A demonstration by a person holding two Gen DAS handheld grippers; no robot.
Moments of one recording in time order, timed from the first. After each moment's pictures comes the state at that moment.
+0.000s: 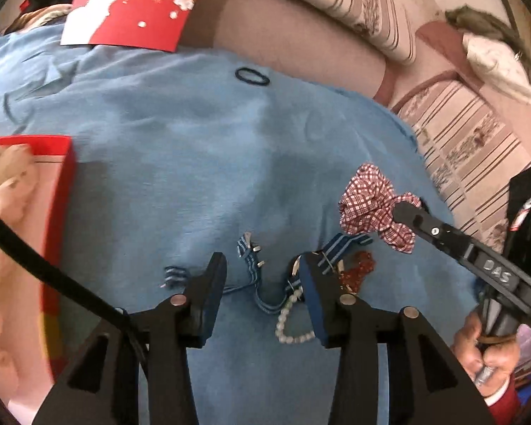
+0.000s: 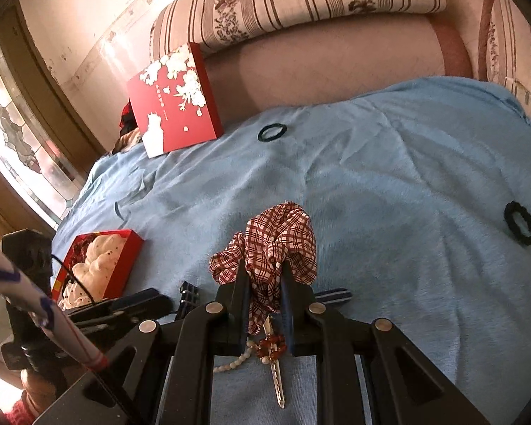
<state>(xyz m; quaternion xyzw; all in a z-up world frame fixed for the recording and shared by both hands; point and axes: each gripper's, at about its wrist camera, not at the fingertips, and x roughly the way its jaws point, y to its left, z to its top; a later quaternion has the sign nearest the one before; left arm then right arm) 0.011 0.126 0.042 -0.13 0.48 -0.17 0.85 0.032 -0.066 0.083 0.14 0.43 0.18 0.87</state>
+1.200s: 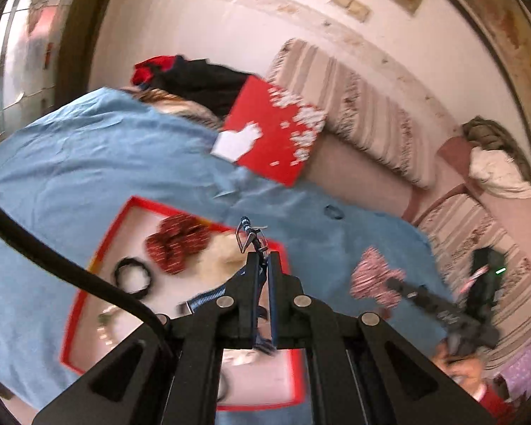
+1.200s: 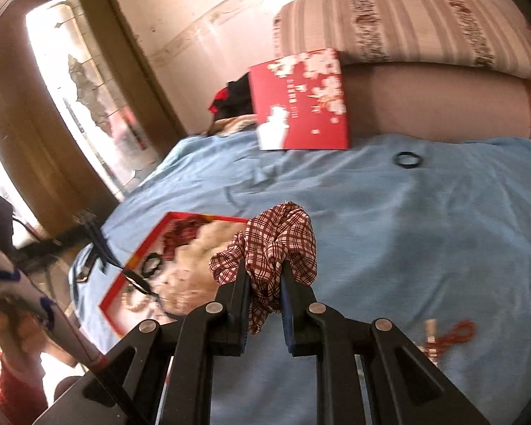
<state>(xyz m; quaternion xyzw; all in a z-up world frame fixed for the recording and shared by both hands) -0.134 0.357 0.172 -0.20 0.32 -0.03 0.93 -0.025 0.074 0.147 0.09 0.38 0.32 0.86</state>
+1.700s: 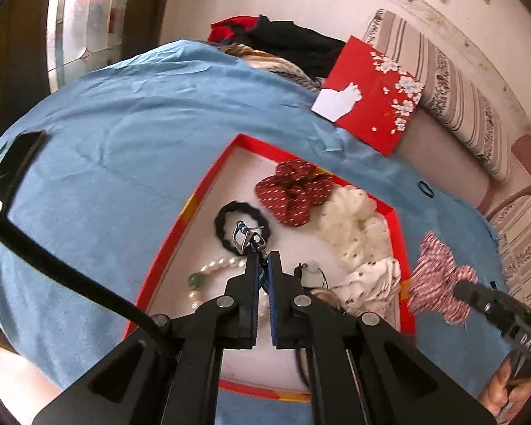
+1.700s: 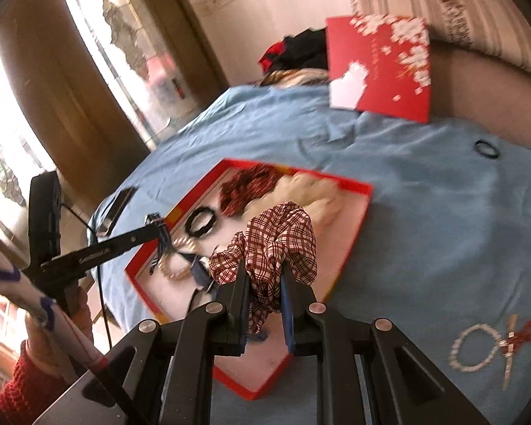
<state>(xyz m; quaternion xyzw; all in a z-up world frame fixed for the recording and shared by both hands) -0.140 0.418 0.094 -0.20 0.39 0.09 0.89 -0.053 0.178 0.122 0.03 0.42 0.39 0.82</state>
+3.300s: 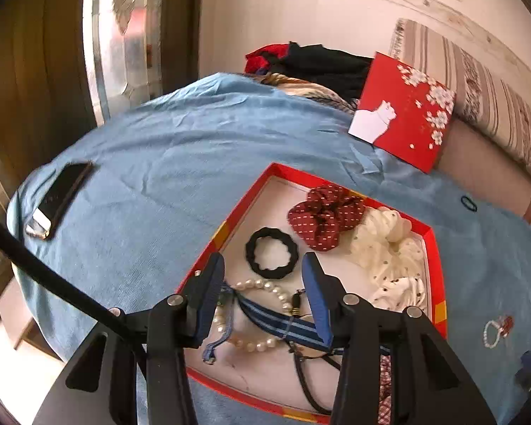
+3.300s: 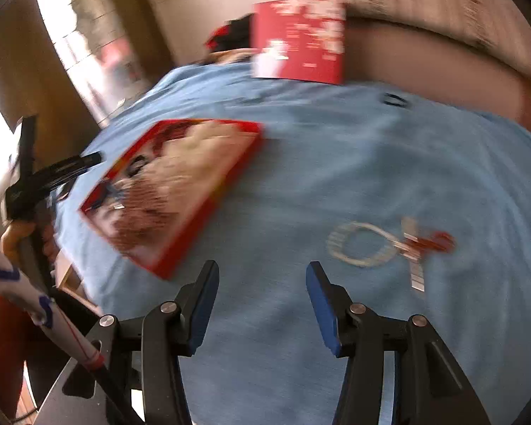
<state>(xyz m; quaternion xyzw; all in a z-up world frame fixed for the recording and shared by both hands) -0.138 0.385 0.110 -0.12 0.35 0.21 0.90 -0.092 0.042 0.106 0.00 0.46 0.28 0.84</state>
